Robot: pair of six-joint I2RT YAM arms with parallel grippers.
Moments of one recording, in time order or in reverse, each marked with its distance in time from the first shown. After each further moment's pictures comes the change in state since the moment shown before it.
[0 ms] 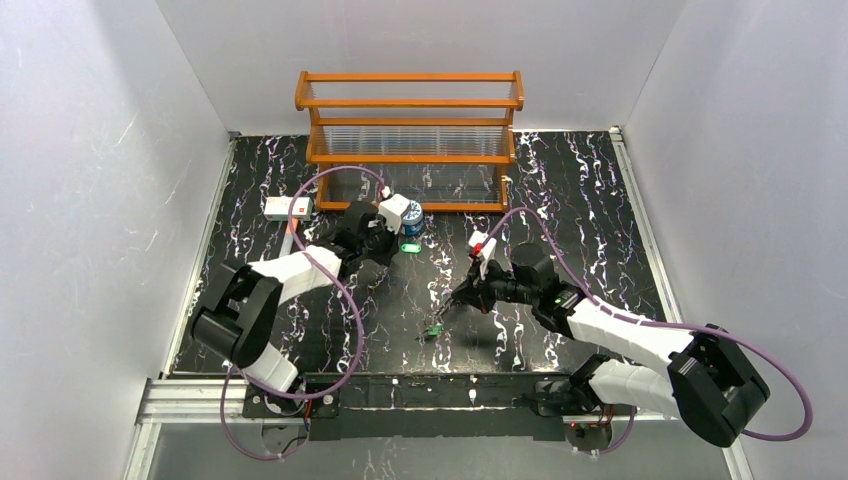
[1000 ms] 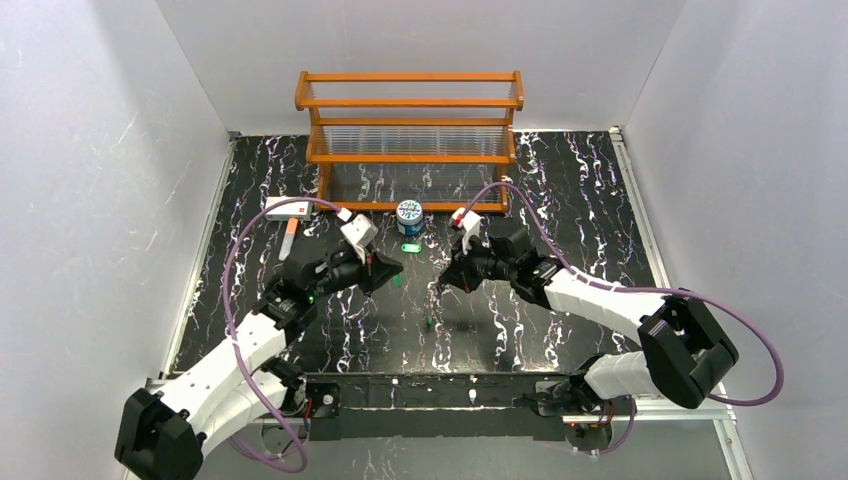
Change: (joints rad) left arm -0.022 -0.715 -0.261 -0.025 0.325 -0.214; right arm 0.000 0.214 0.232 -0.100 0.058 0.115
